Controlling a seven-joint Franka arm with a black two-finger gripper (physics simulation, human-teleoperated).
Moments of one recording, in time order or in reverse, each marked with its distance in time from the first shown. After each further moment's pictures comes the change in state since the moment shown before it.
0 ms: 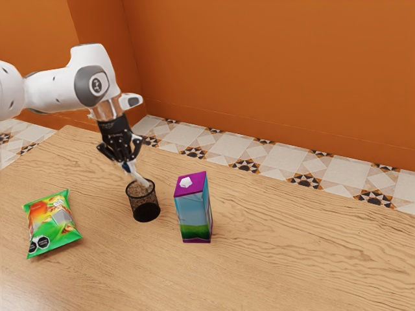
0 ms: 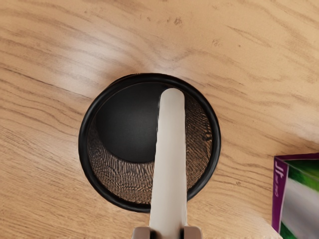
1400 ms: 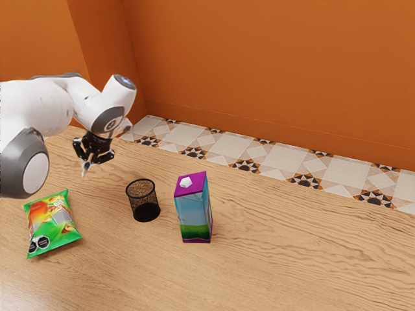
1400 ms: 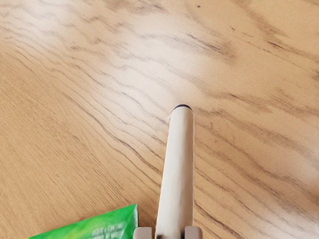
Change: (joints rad) arm 0.038 0.393 0.092 0.239 0.643 0.099 -0.423
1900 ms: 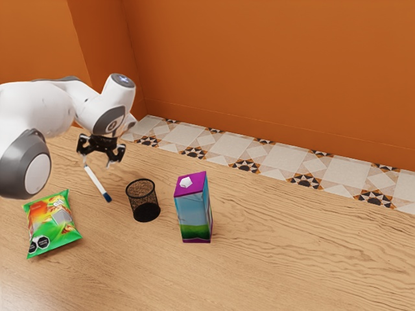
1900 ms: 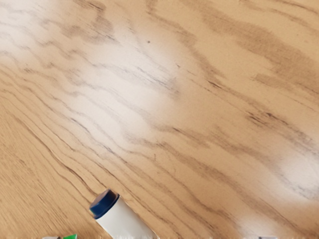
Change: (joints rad) arm 0.002 0.006 0.000 0.000 -0.080 0.106 -0.009
